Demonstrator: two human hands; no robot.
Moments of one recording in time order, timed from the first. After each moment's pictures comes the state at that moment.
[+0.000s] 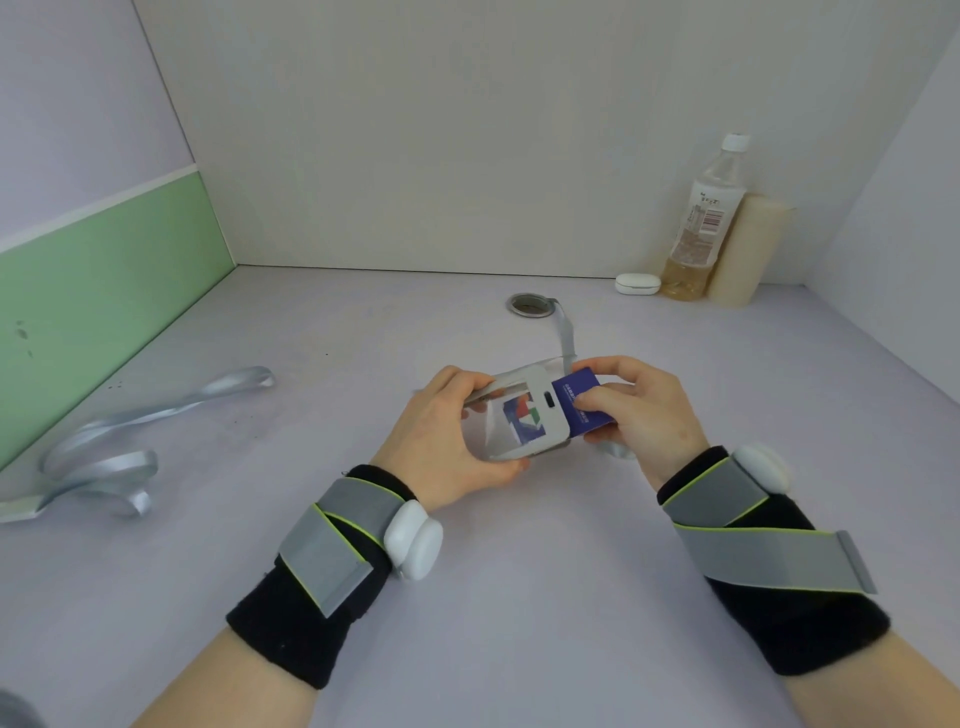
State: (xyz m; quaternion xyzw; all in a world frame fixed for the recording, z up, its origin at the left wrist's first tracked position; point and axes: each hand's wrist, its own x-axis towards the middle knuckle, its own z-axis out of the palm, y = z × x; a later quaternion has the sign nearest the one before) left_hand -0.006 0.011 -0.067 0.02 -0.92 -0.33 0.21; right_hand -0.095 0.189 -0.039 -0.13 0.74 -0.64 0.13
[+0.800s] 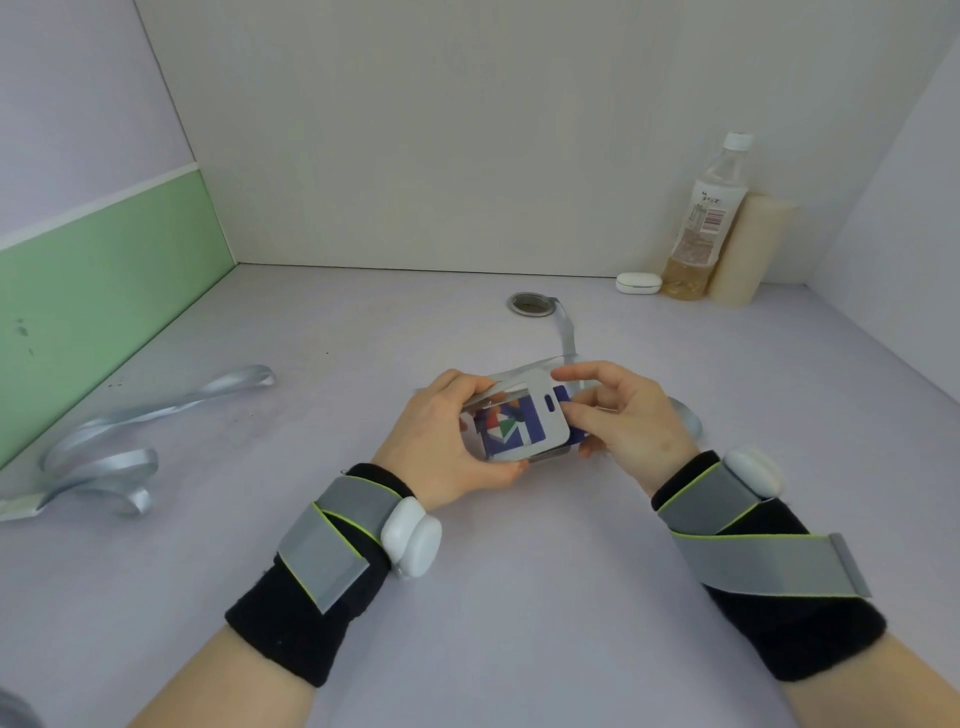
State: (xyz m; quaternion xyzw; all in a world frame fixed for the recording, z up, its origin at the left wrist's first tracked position) left_hand -0.002 0.011 -0.064 0.02 -0.92 -0.34 0.19; right_hand -0.092 0.187 -0.047 -0.22 0.76 -0.60 0.14
